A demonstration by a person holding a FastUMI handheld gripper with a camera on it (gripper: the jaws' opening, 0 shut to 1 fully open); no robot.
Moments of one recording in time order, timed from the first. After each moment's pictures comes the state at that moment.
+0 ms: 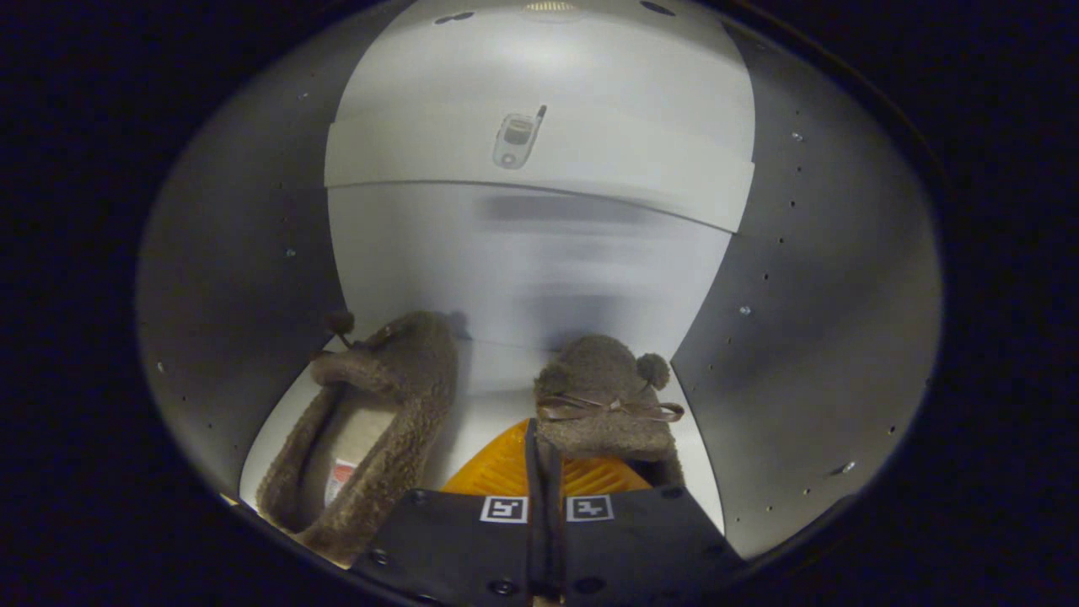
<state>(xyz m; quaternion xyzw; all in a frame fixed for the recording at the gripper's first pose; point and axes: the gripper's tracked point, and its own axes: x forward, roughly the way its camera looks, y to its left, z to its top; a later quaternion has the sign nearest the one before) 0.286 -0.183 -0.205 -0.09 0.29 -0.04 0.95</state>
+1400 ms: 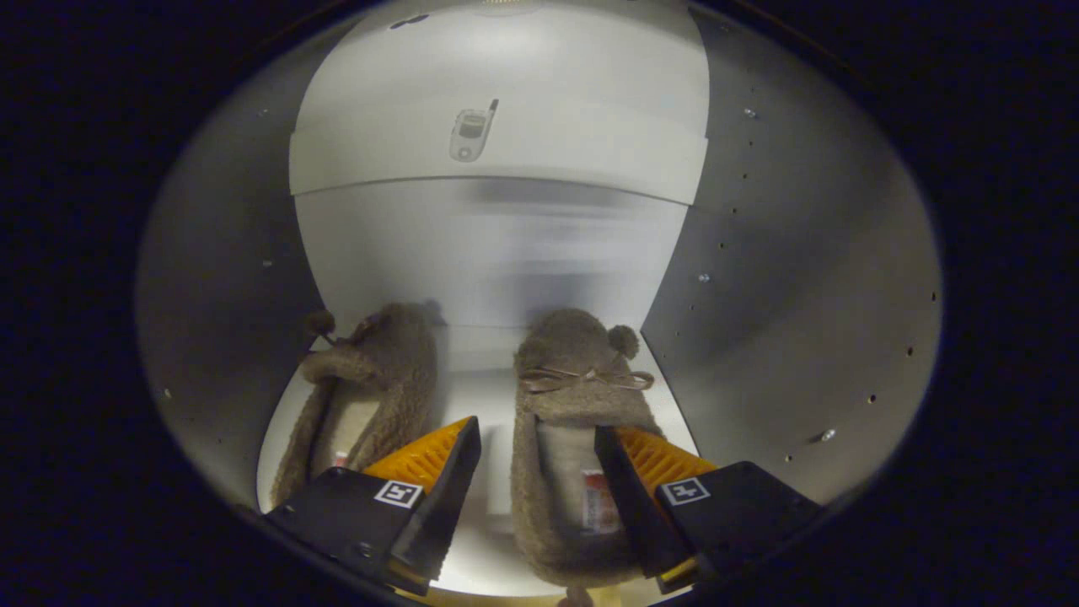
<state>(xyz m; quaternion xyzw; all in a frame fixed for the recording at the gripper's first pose) 0.257 -0.193 -0.193 -0.06 0.32 -0.09 0.94</state>
